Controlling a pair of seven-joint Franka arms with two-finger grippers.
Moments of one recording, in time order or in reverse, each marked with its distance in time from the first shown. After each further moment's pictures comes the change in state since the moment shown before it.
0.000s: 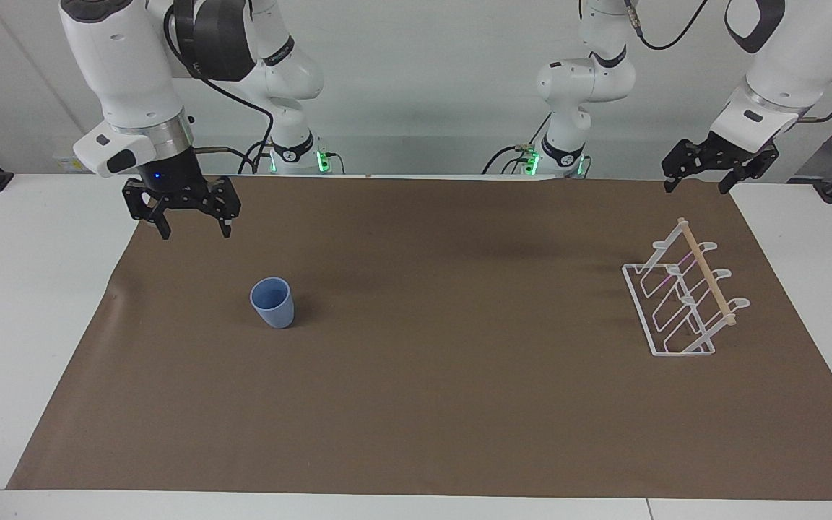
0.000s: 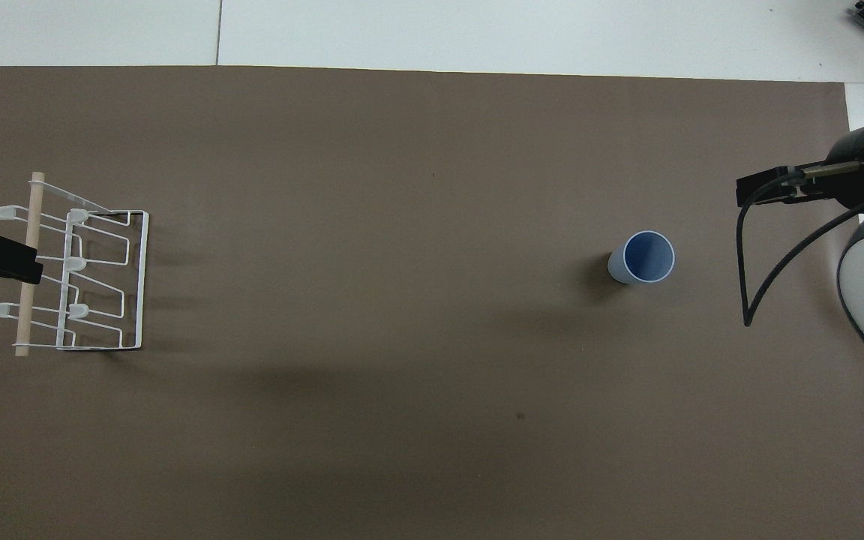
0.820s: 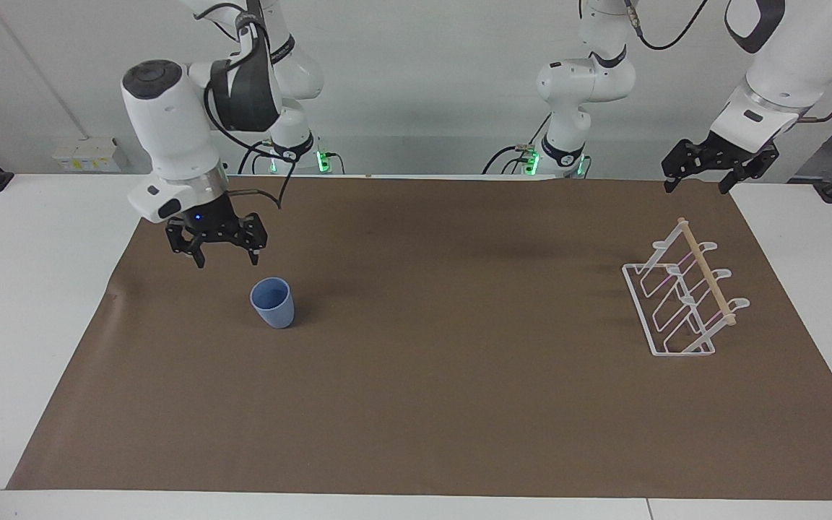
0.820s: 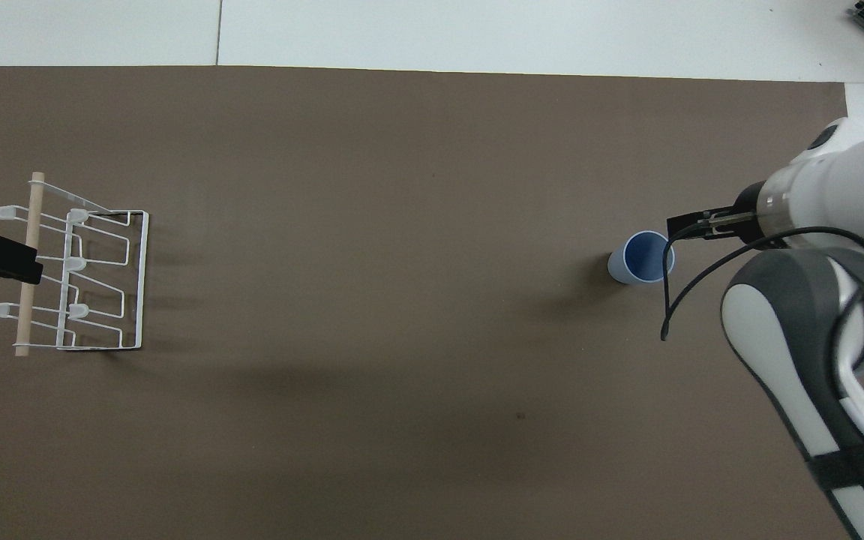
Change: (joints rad) left arm 0.000 0.000 0.000 0.000 0.000 0.000 0.000; right arm 0.027 -0.013 0.001 -0.354 0.027 0.346 0.007
